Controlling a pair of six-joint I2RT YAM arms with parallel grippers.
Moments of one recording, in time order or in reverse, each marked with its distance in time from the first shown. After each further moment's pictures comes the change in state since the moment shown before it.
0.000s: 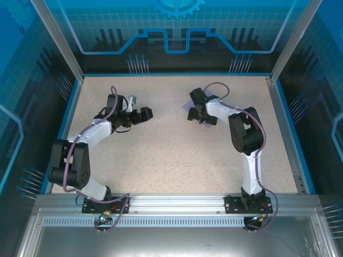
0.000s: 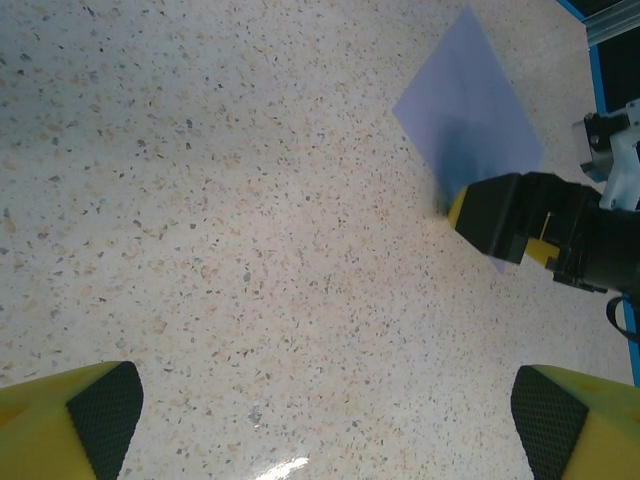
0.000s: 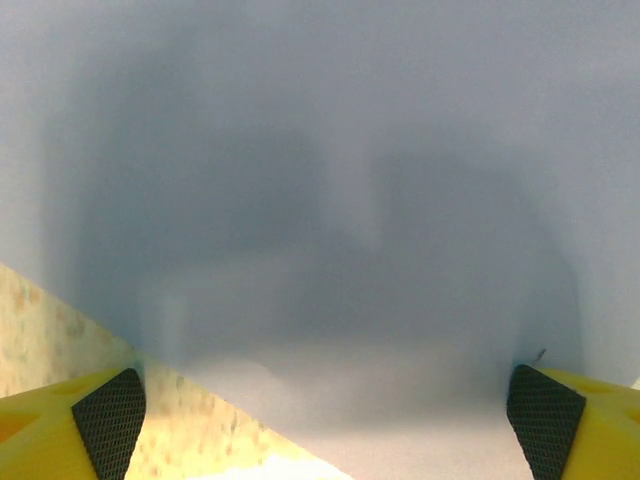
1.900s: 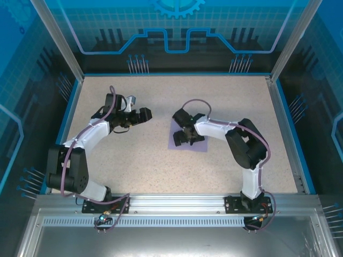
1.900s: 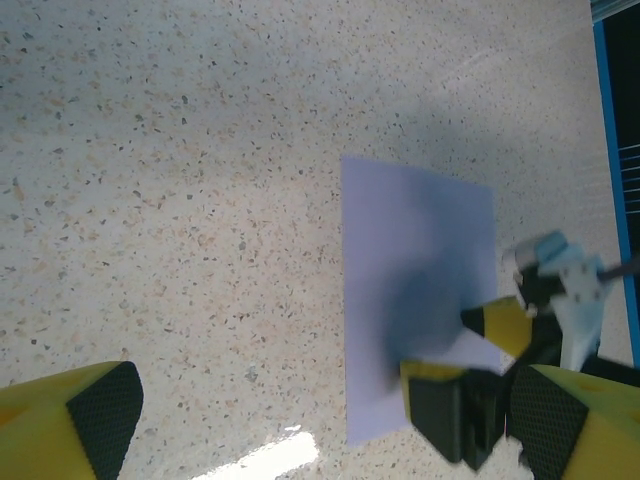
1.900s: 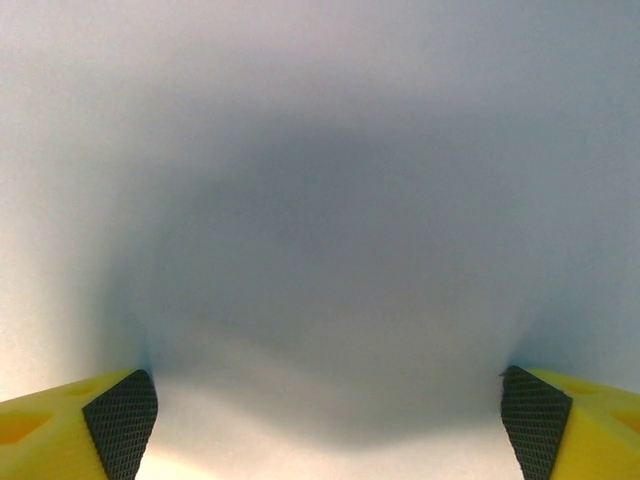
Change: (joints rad) left arm 0.000 -0.054 0.028 -0.122 0.000 0.040; right arm 0.275 -0.188 -0.270 0.023 -0.083 -0.198
